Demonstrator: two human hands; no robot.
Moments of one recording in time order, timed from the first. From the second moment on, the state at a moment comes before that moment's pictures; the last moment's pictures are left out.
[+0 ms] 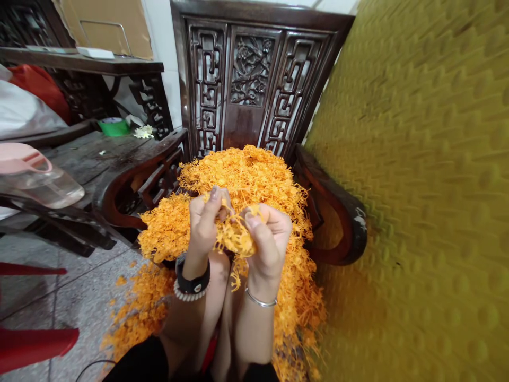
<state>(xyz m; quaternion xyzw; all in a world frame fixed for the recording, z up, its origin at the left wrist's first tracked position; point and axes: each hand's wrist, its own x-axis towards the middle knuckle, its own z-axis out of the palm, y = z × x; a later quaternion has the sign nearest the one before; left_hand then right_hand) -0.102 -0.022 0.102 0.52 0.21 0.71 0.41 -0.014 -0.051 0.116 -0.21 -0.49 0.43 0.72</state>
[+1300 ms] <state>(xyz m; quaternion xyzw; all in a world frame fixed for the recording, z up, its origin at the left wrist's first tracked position) -0.113 -0.057 0.119 0.59 0.37 0.63 0.33 -0.018 -0.058 0.122 -0.36 -0.58 0.21 0.70</state>
